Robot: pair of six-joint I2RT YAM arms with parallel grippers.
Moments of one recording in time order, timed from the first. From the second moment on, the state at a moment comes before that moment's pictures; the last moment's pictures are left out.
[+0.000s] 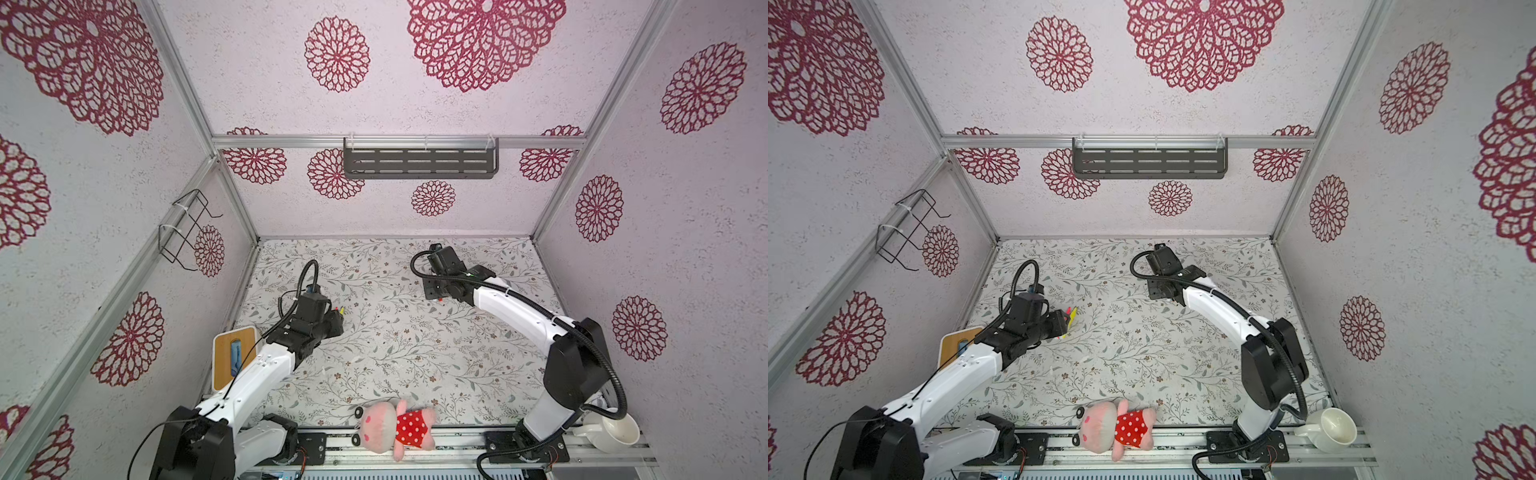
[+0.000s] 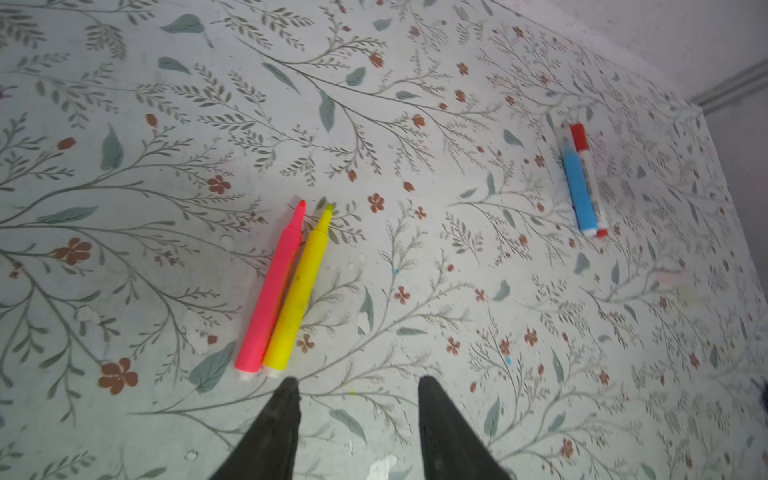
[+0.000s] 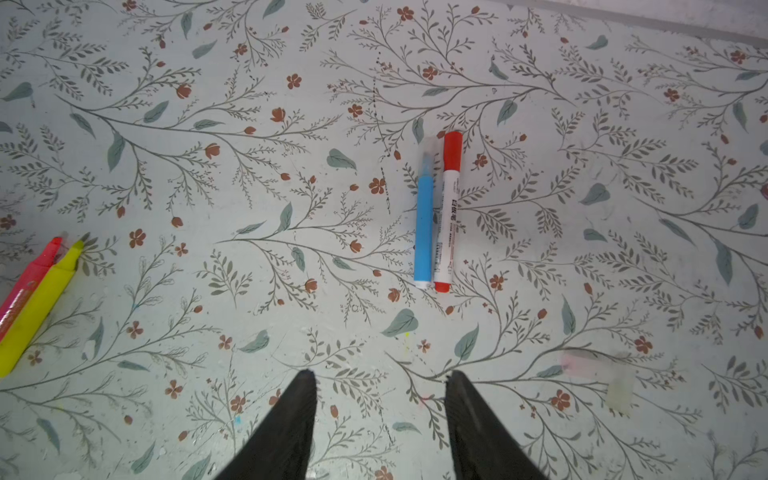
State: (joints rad) left arm -0.28 1.20 0.67 -0.28 -0.02 -0.52; right arm 0.61 1.64 1.37 -0.63 0.22 0.33
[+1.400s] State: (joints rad) left arm -0.15 1.66 0.84 -0.23 0.04 -0.44; right arm 0.57 1.05 0.89 -0.59 0.27 0.47
